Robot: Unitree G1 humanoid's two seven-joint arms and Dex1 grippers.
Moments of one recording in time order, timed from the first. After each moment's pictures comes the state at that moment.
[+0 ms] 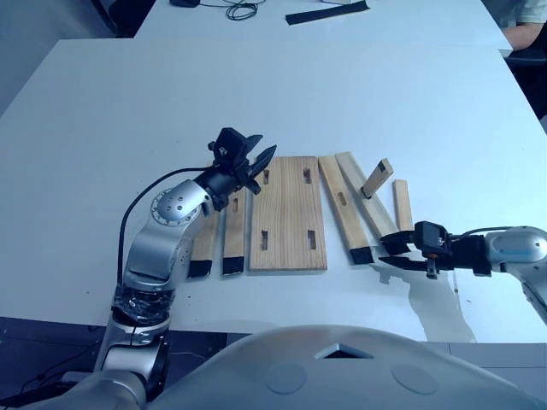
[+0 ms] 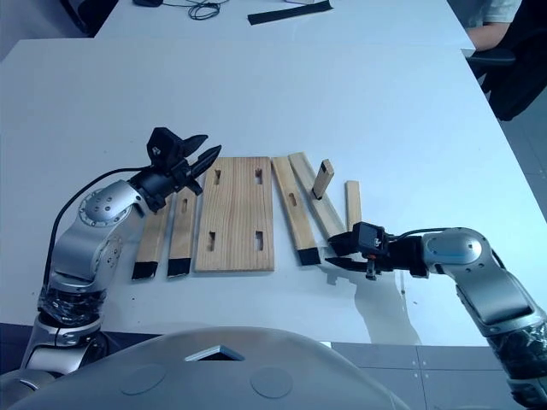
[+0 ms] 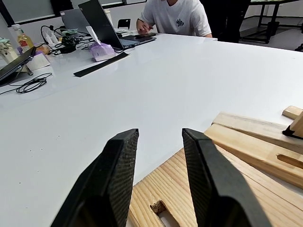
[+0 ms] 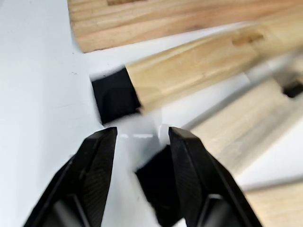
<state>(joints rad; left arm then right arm) -0.06 0.38 -0.11 -0.45 -0.25 0.53 -0.41 0.27 -0.98 0.04 -0.35 0.36 0.23 1.08</state>
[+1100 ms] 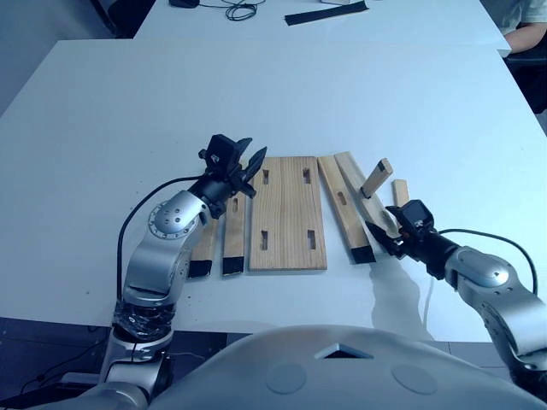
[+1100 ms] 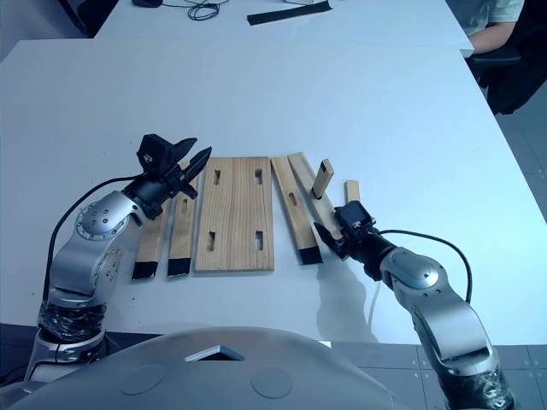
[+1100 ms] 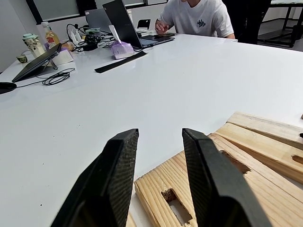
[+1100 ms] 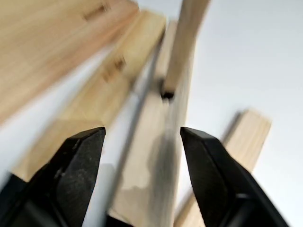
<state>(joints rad) 0.00 0.35 -0.09 -0.51 -0.22 0.53 -0.35 0.37 -0.61 0.08 -0.62 0.23 0.68 0.37</state>
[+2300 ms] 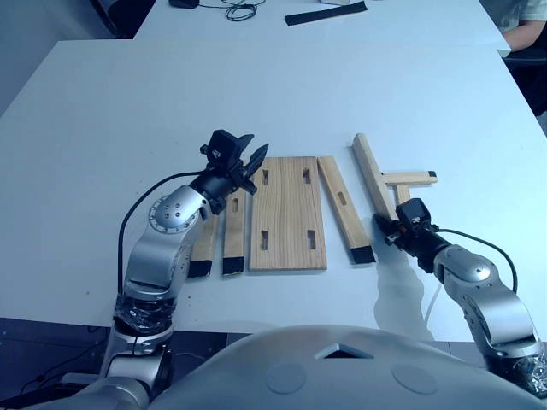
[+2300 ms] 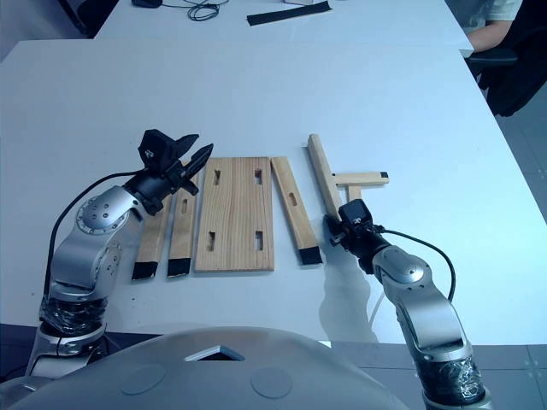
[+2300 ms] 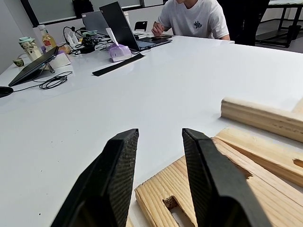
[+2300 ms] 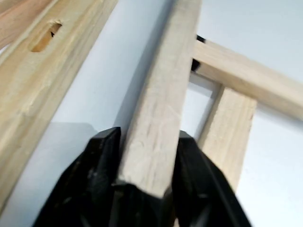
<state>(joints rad) -0.03 0.34 -0.08 -0.48 -0.22 0.53 -0.37 0.33 -0.51 0.08 -0.54 0.15 0.69 0.31</state>
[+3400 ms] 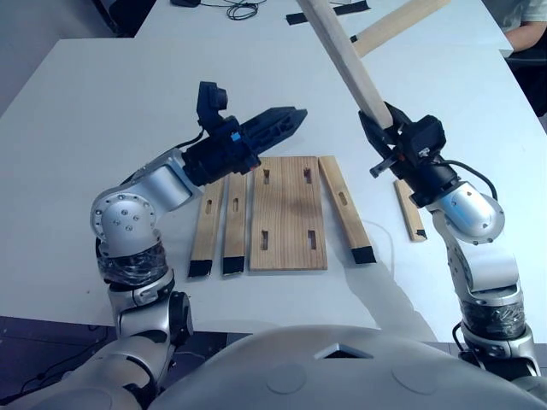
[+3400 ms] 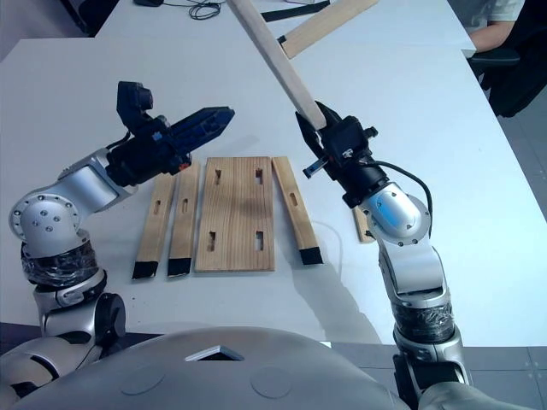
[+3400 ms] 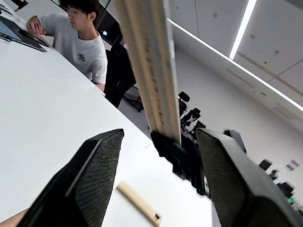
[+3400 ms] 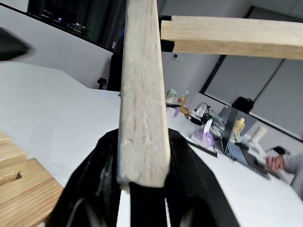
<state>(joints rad) -0.34 0.23 0.28 -0.33 -1.27 1.08 -0.37 -0.02 -0.40 0.11 -0.57 0.07 0.19 0.39</state>
